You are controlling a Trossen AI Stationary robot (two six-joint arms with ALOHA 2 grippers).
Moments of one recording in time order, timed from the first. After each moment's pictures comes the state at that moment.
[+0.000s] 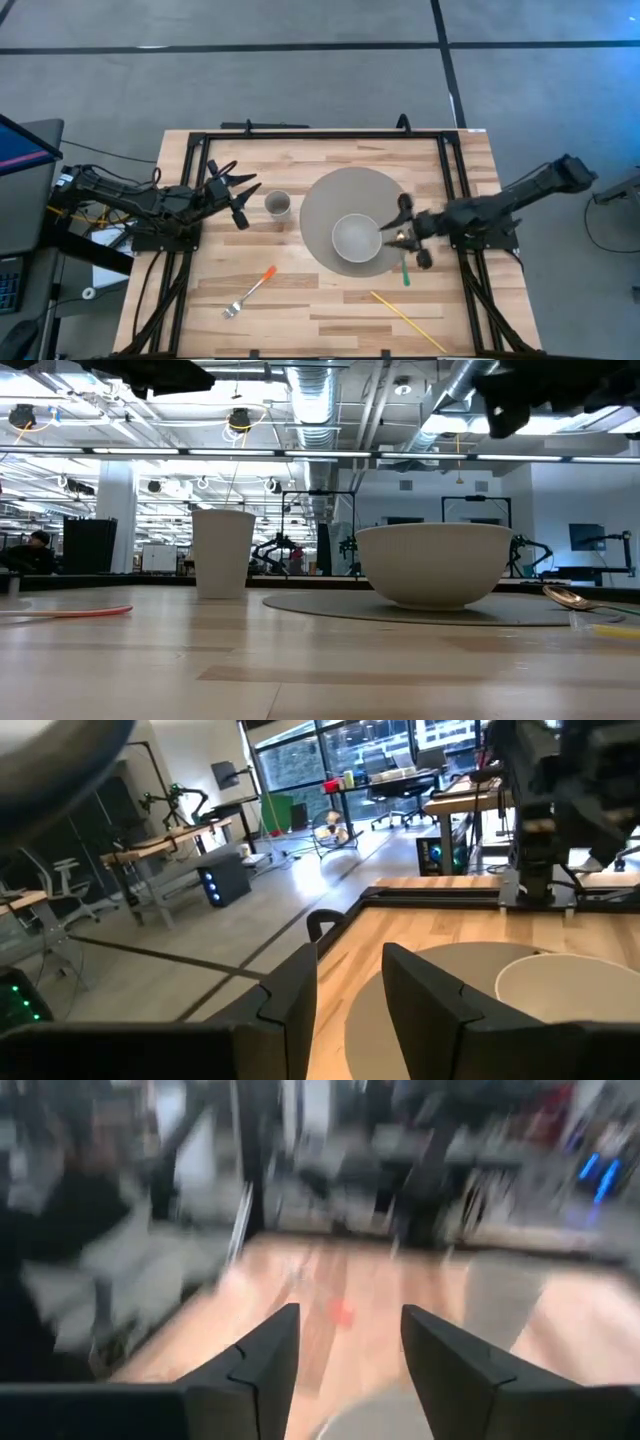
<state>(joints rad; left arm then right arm) -0.30 0.69 0.48 0.21 -0.82 0.24 0.35 0.85 0.31 0.44 0.13 0.00</state>
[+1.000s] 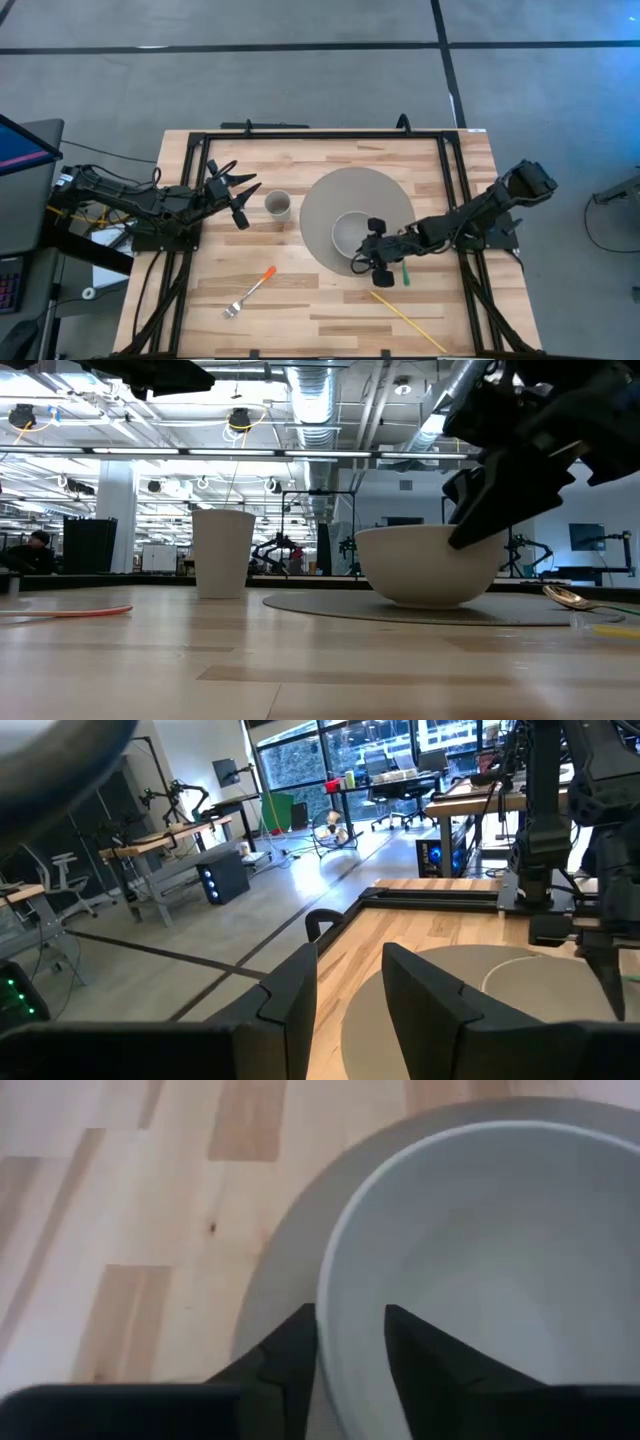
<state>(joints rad) -0.30 0.69 0.47 0.21 -0.82 0.22 0.37 1.49 0.63 0.05 0.24 0.24</state>
